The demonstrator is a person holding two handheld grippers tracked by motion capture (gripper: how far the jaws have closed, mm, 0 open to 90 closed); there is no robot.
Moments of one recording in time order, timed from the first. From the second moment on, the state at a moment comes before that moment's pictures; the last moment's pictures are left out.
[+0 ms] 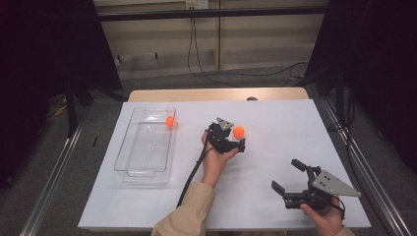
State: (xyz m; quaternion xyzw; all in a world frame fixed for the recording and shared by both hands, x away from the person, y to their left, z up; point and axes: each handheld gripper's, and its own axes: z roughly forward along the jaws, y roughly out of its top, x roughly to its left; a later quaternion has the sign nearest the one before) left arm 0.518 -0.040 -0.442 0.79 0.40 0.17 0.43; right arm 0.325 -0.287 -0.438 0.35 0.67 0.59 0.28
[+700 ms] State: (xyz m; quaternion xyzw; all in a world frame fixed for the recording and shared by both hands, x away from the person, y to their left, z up) left arm 0.527 -0.047 -0.446 0.79 0.41 0.17 0.43; right arm 0.325 -0.287 -0.438 0.35 0.67 0.59 0.29
